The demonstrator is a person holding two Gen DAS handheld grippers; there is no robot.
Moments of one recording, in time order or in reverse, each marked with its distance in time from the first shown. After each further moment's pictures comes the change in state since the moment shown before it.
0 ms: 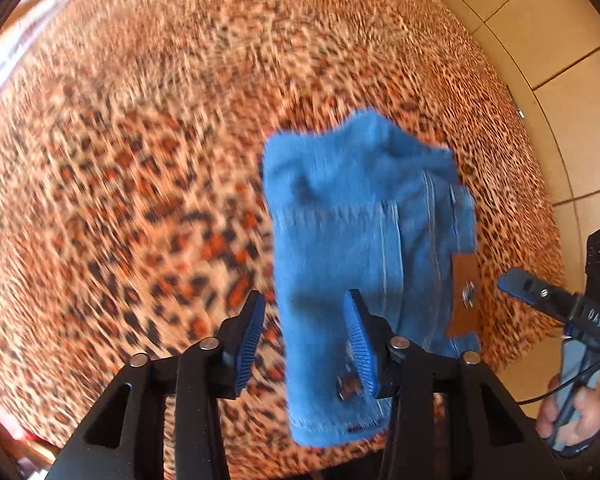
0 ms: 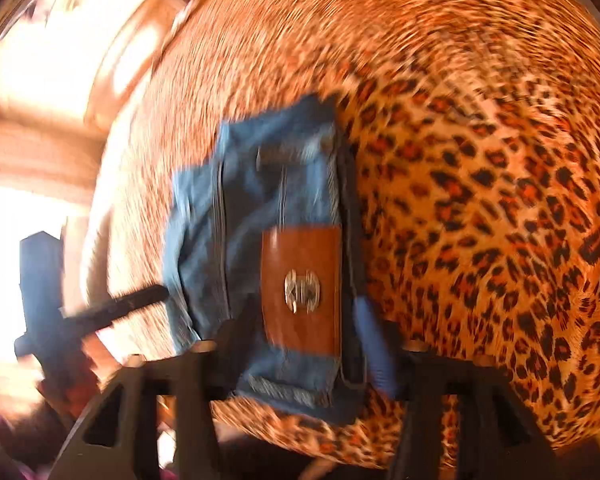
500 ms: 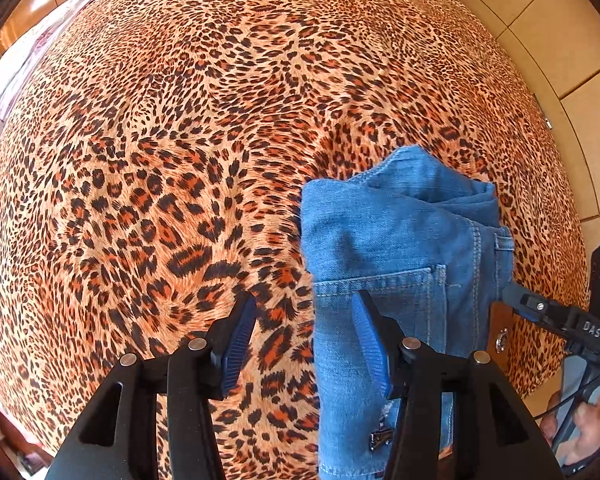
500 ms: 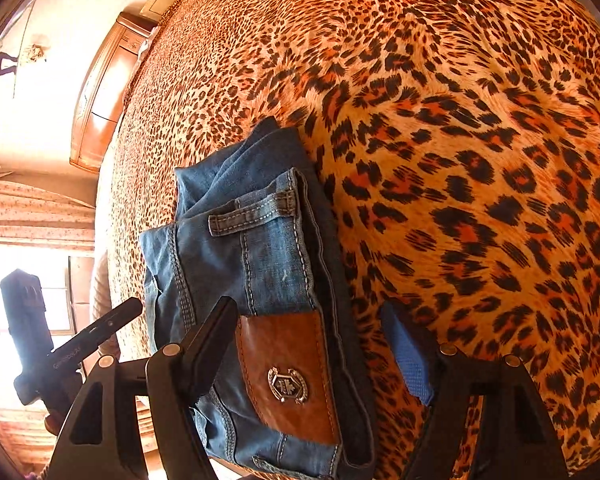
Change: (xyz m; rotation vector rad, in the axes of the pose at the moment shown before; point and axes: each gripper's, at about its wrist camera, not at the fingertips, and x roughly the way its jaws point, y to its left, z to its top) left arm 0.038 -0.005 0.029 -0.028 0.007 0.077; right arm 0.072 -0.002 0.030 0.077 0.028 -0.005
